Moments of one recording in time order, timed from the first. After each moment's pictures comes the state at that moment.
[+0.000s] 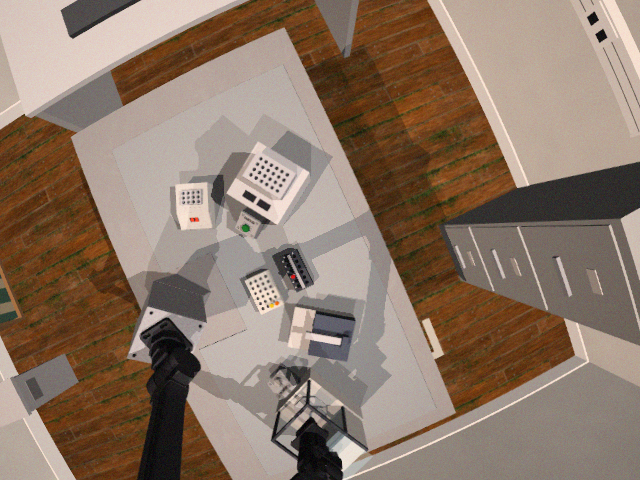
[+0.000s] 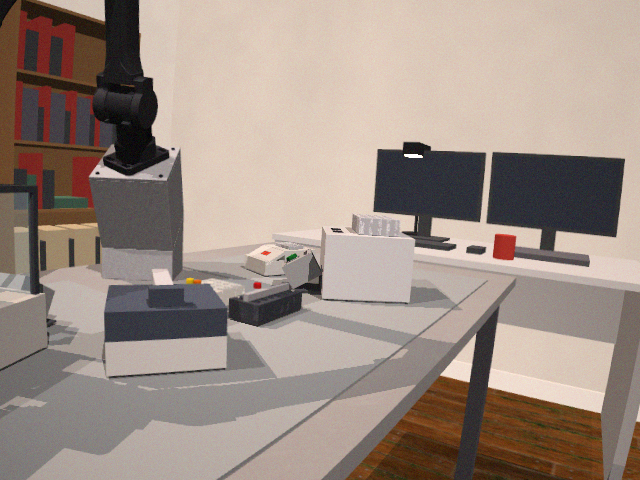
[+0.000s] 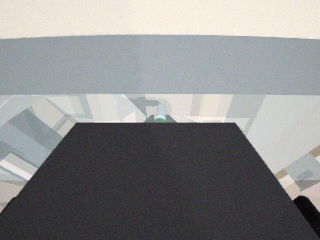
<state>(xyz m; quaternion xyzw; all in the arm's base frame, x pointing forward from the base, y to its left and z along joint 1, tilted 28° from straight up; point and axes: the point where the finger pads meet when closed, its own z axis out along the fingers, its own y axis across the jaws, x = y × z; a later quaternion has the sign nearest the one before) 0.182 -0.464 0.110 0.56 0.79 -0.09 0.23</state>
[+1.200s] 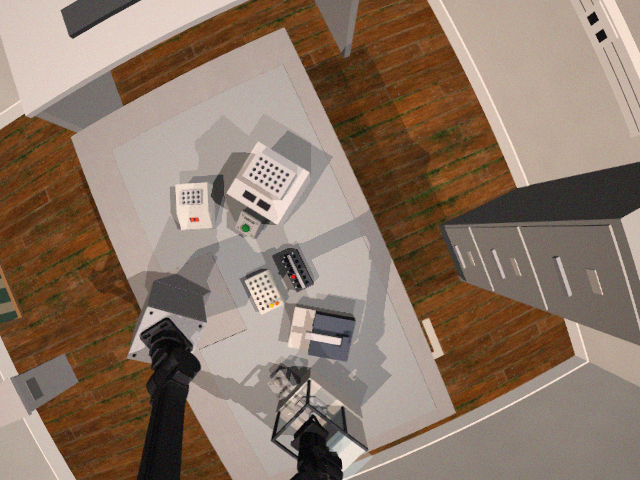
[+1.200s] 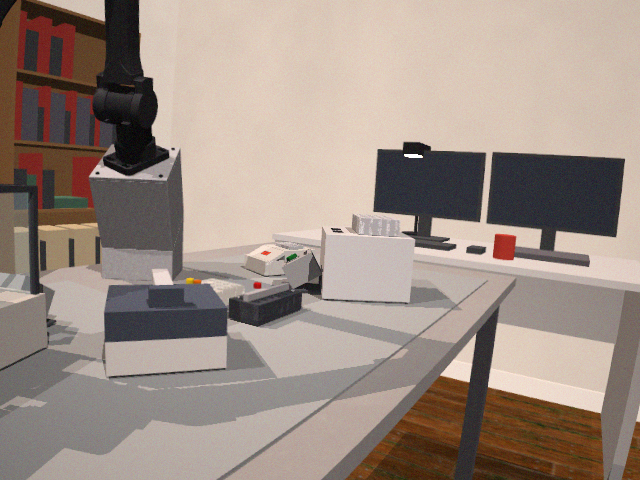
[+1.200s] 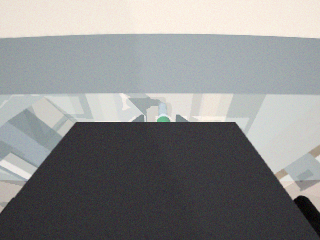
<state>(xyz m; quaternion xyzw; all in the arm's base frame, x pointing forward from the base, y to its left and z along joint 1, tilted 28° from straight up) 0.182 -0.464 0.110 0.56 0.79 -0.09 0.23</state>
